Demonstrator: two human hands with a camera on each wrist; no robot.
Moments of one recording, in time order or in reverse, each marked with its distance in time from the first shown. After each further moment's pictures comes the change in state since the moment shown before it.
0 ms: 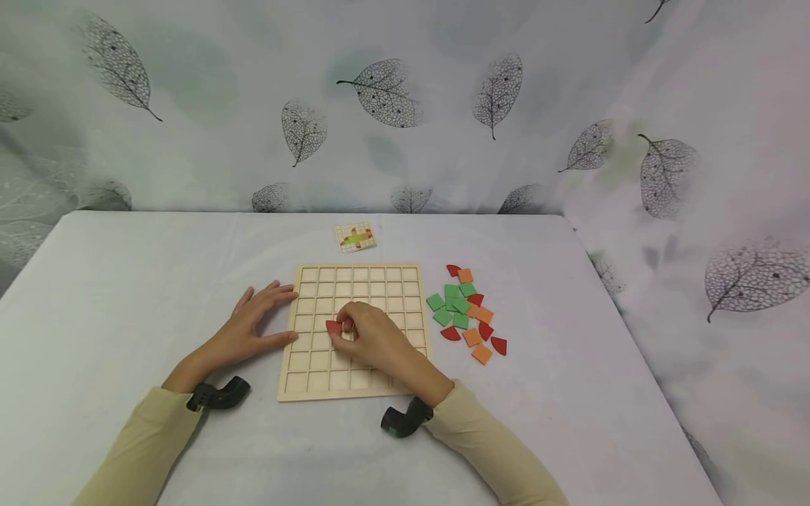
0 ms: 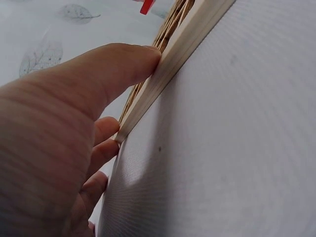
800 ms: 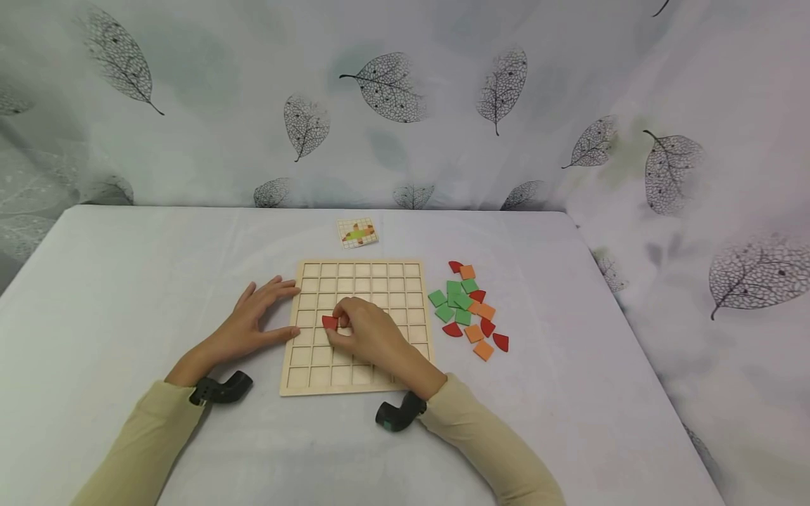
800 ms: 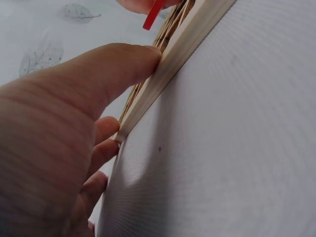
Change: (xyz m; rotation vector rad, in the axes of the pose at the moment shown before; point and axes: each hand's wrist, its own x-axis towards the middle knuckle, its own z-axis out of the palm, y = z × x) left_hand 0.000 0.001 0.000 -0.006 -0.002 -0.008; right_hand 0.007 -0.003 0.009 -0.057 0.006 0.027
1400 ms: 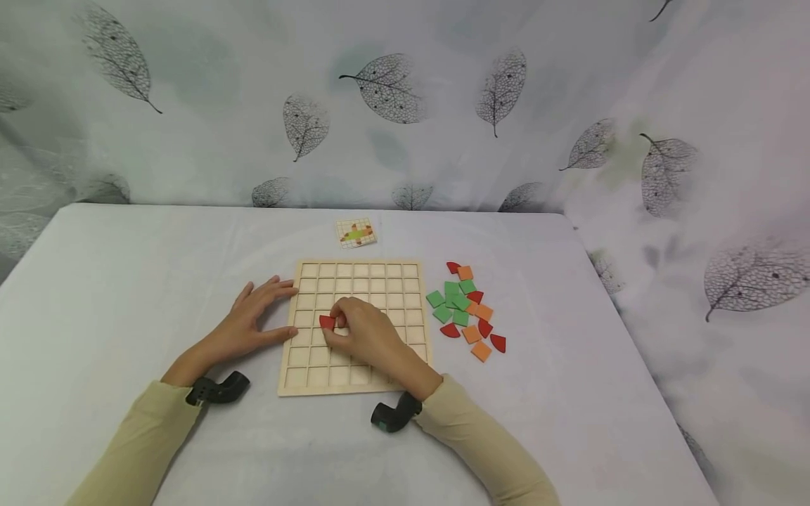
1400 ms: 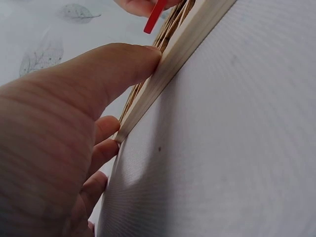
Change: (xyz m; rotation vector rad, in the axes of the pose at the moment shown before) left_hand 0.001 0.000 0.001 0.001 0.005 0.007; right_hand 0.000 -0.001 0.000 0.002 0.008 0.015
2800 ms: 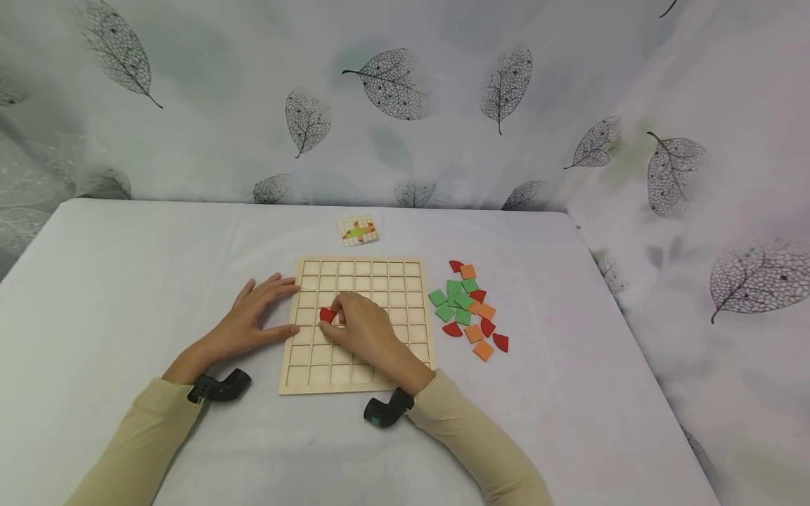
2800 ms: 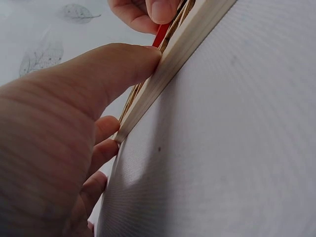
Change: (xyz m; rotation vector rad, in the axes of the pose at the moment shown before) left_hand 0.000 0.001 -0.002 0.003 0.001 -0.005; right_hand 0.010 -0.005 0.008 -0.050 0.019 0.078
